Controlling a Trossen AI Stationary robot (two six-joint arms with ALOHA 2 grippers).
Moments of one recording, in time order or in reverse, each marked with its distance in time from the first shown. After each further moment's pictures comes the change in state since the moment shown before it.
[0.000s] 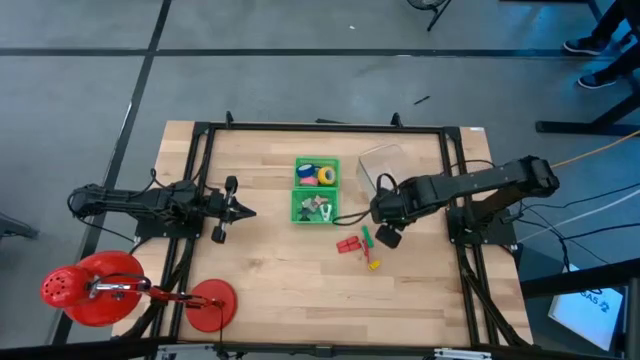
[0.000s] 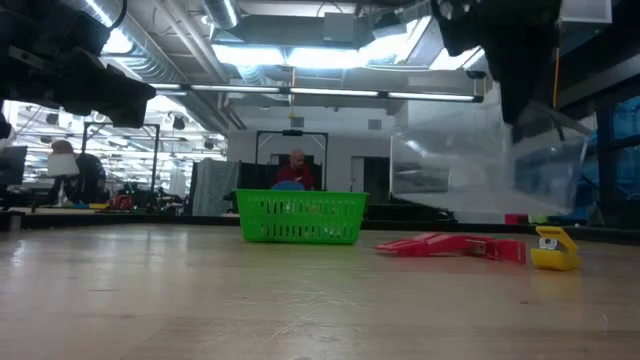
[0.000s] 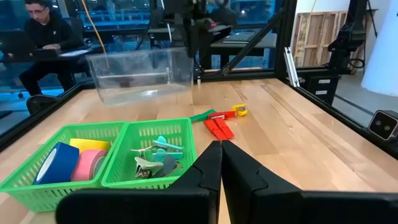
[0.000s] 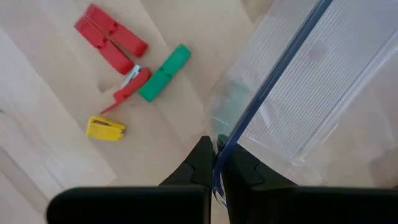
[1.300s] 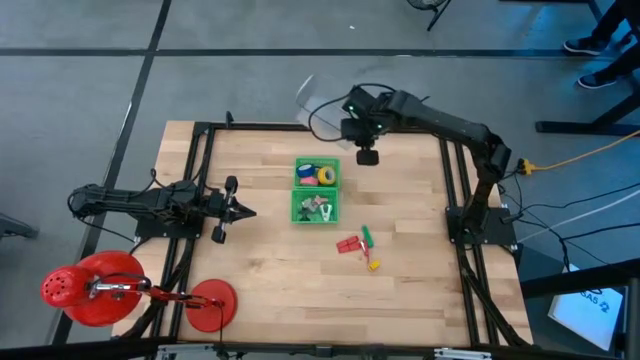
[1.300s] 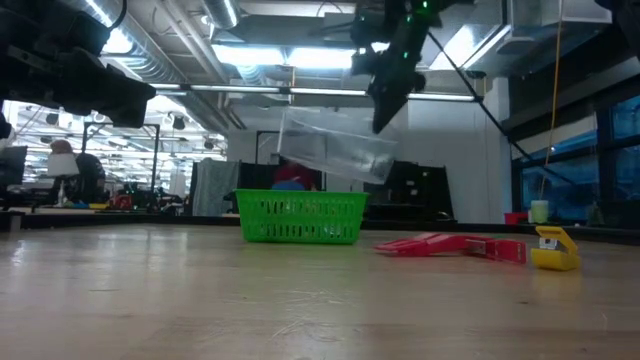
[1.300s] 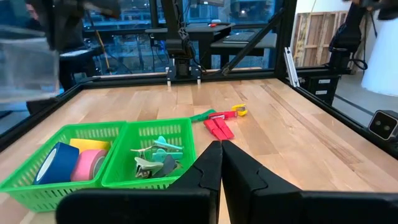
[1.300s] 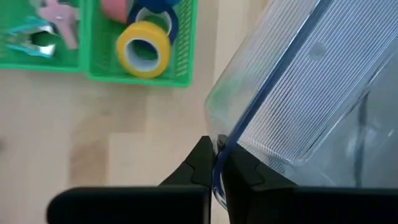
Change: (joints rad) left arm 0.000 0.000 0.000 0.000 0.000 0.000; right arm -0.644 0.362 0.530 0.114 -0.081 -1.299
